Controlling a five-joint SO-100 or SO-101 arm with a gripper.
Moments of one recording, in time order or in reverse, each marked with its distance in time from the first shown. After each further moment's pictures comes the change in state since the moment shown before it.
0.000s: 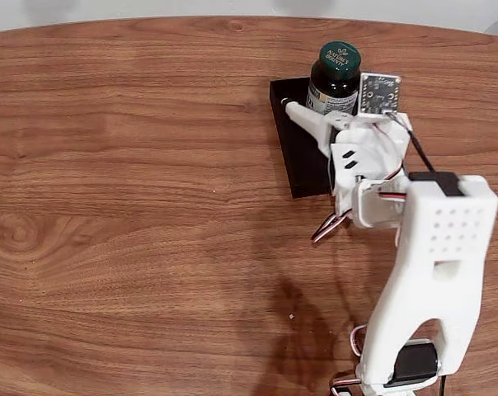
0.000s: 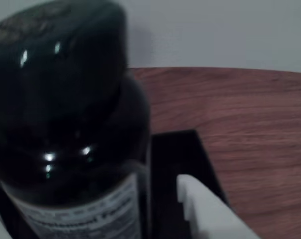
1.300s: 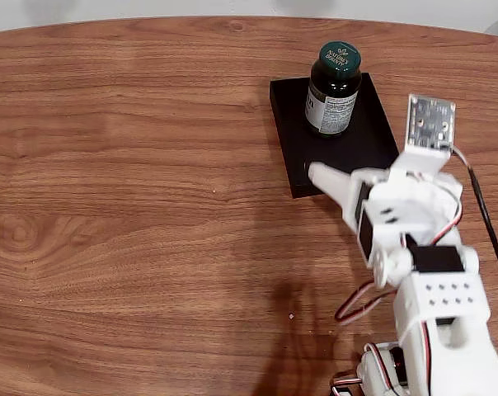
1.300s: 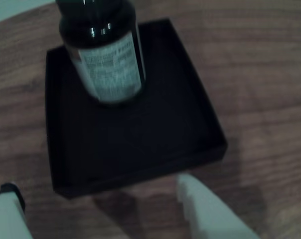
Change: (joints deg) arm 0.6 89.0 40.8 71.3 -4.6
